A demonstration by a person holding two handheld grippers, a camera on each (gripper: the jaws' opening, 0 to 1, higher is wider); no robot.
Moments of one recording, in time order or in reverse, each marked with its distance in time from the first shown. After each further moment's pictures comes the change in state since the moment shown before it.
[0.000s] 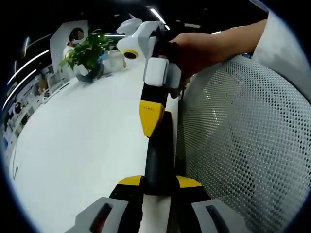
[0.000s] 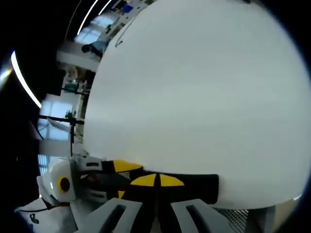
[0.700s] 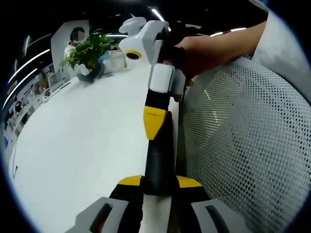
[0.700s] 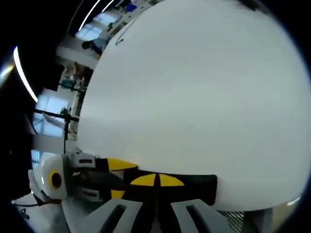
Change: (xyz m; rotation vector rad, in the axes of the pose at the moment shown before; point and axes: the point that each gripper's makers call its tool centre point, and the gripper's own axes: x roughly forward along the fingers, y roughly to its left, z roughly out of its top) left arm 0.000 0.001 -0.001 0.004 -0.003 0.004; right arm 0.002 -0.002 0.002 -0.056 -0.040 -0.042
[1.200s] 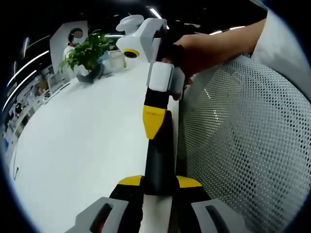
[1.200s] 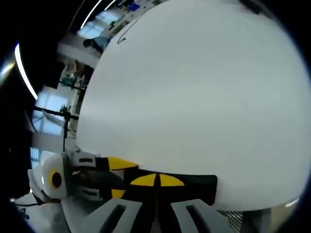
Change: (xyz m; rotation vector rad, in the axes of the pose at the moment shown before) left arm 0.000 0.000 0.000 -0.001 0.005 0.003; right arm -0.004 -0.001 -0.001 0.020 0.020 0.002
